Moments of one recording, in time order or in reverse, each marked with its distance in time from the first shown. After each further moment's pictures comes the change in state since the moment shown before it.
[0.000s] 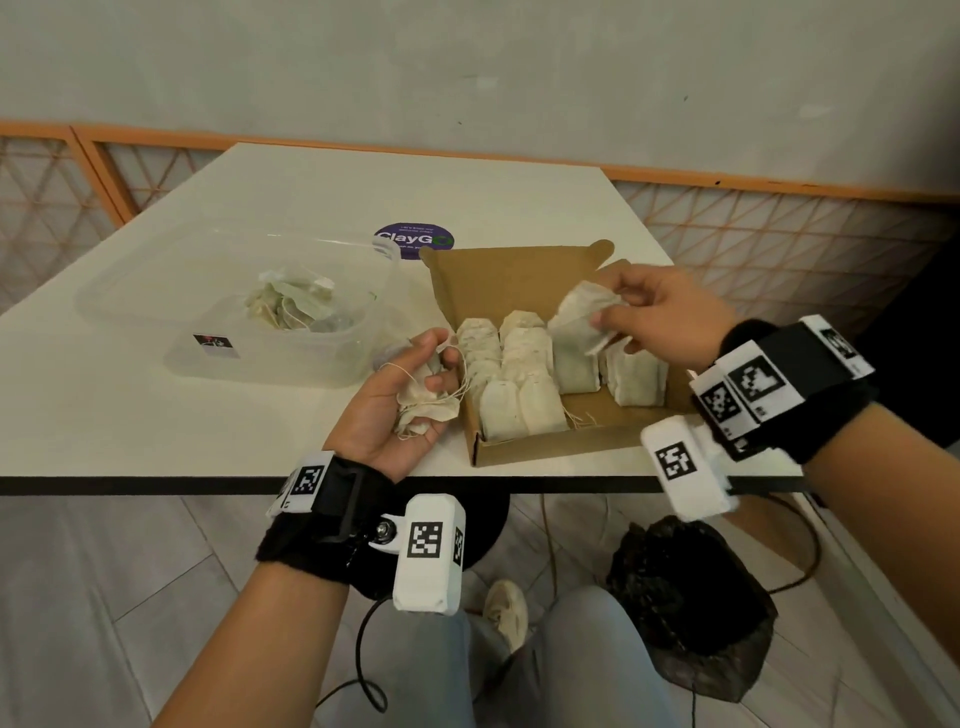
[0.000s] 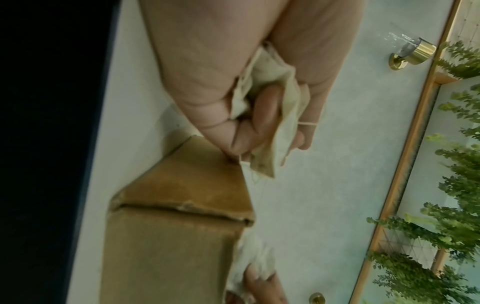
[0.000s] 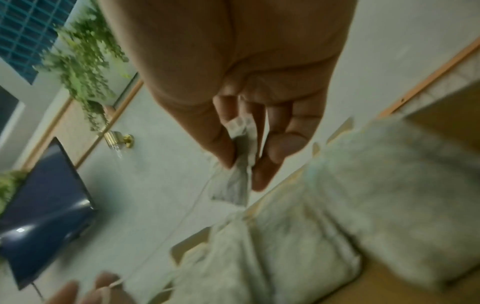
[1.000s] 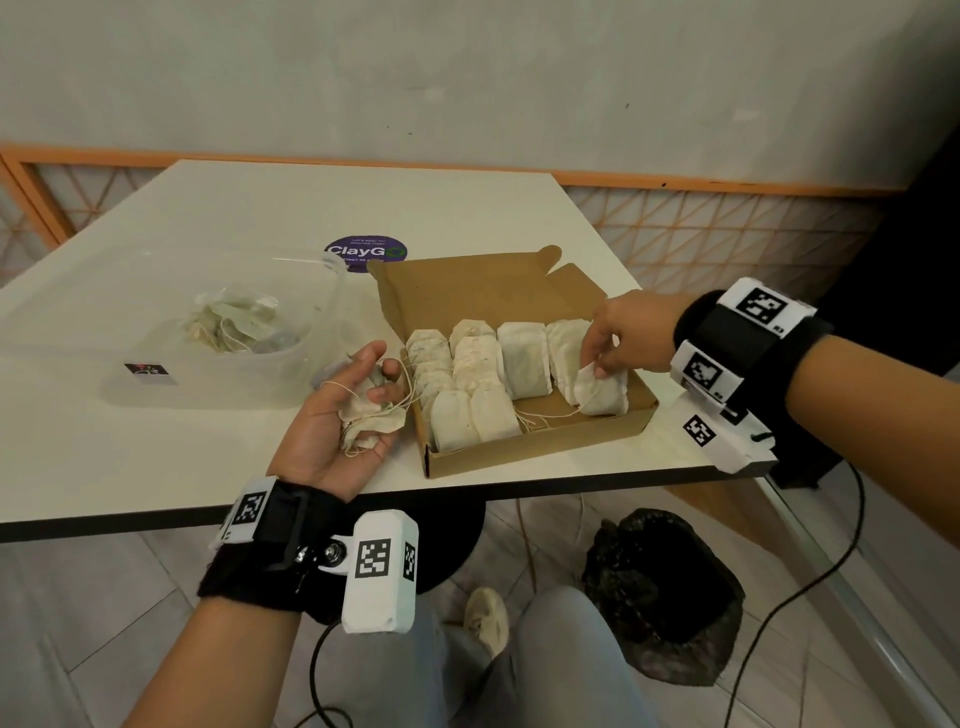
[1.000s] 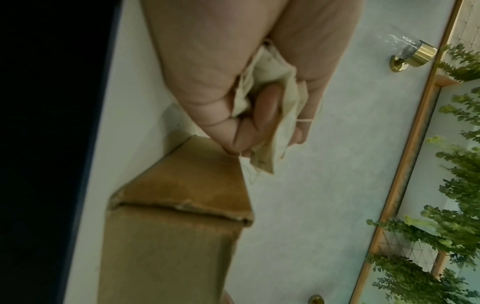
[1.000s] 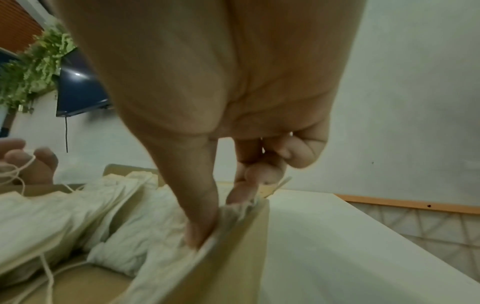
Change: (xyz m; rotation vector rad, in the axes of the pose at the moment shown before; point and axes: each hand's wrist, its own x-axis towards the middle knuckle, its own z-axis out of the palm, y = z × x) left_hand 0.003 0.001 -0.006 -0.027 0.033 0.024; right_hand 0.010 0.015 -0.033 -0.906 -0.384 -0.042
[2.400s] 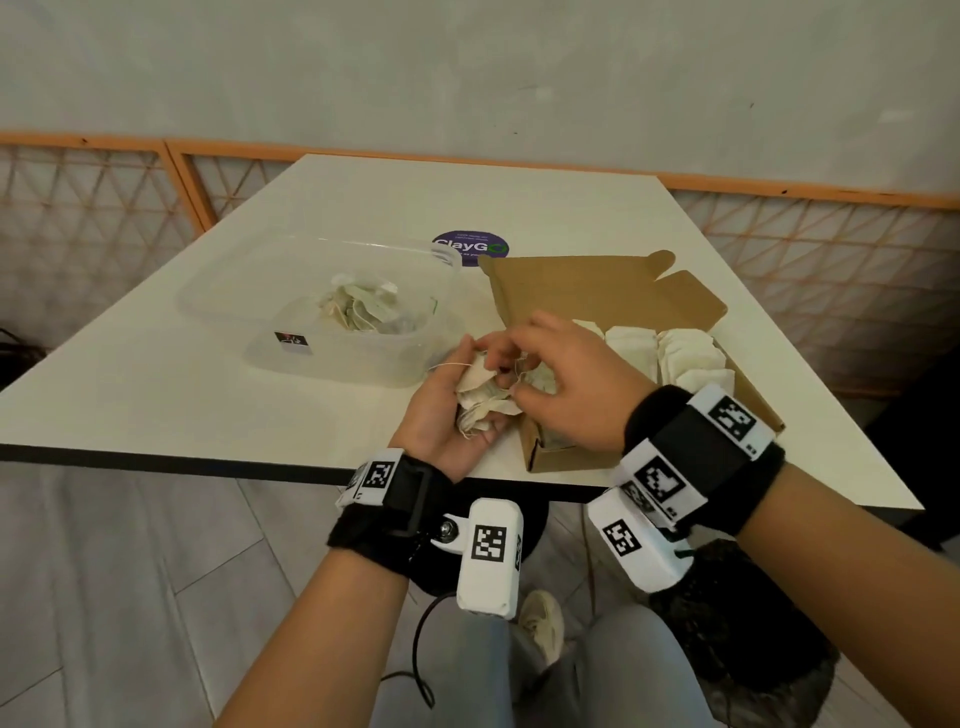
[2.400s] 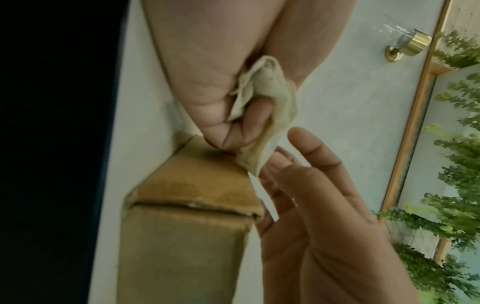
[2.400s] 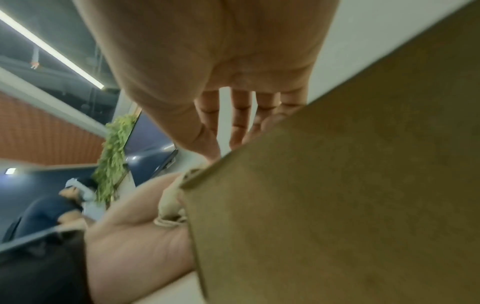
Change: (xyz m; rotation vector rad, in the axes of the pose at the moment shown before) left_hand 0.001 -0.003 0.002 0.141 0.154 0.004; right_hand 0.005 -0.142 0.033 0.550 0.441 -0.491
